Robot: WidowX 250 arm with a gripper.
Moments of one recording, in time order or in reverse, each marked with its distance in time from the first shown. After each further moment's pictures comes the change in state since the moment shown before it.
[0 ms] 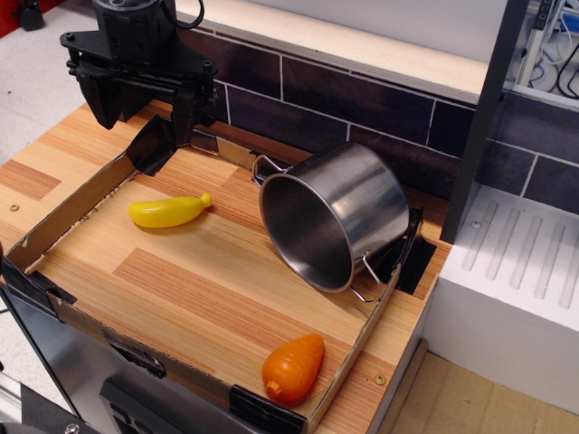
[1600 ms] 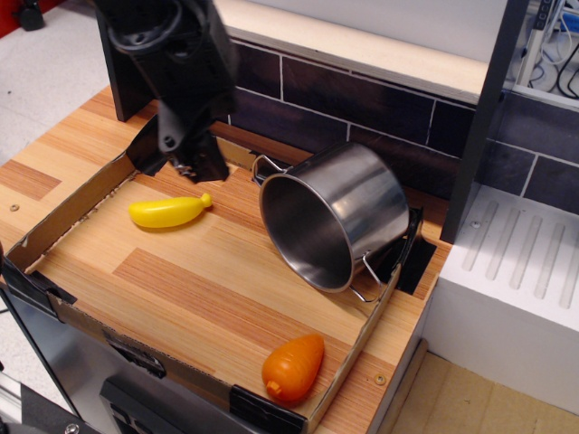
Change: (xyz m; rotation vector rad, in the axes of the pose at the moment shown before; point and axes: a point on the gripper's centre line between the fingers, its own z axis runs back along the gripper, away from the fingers) arm -0.020 -0.062 0.017 -0.169 -0.369 -1.424
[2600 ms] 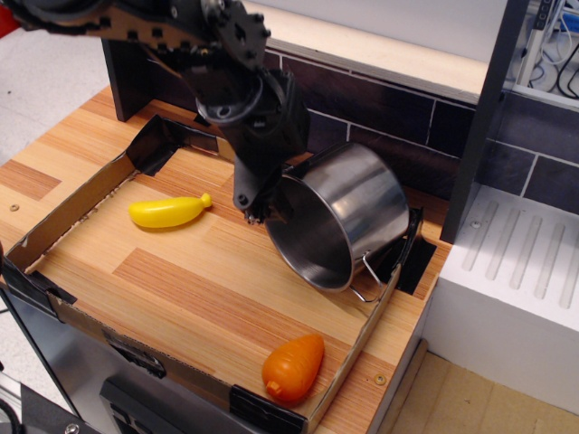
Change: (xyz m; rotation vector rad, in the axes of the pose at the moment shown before) arm 0.024 -0.008 -0.049 0.063 -0.003 -0.067
